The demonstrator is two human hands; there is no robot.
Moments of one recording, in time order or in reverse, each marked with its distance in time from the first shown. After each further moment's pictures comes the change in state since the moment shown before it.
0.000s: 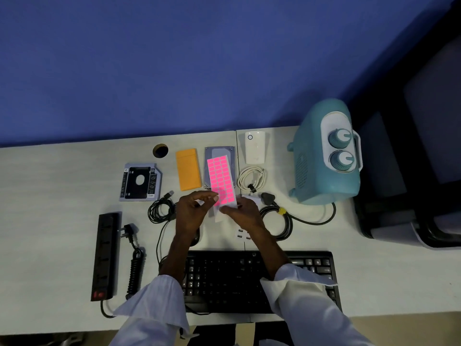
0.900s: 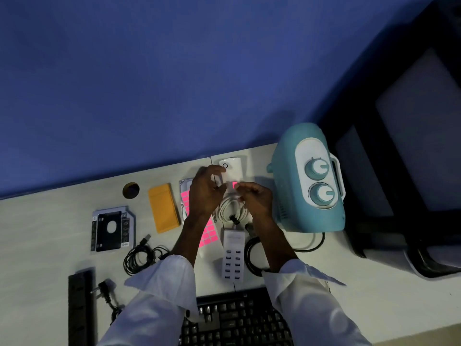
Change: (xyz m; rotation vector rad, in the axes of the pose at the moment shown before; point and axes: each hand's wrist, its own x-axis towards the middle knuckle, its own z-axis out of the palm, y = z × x) left_hand 0.133 0.065 0.100 0.274 -0.127 0.263; right_hand 0.098 -0.048 -0.072 0.581 0.383 -0.090
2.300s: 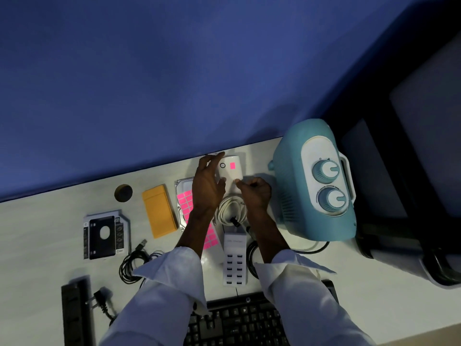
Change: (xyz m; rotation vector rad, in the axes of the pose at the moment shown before) left_hand 0.031 -0.024 0.025 0.156 -0.030 0.065; right_hand 0.040 0.009 0.019 -0.233 0.224 0.078
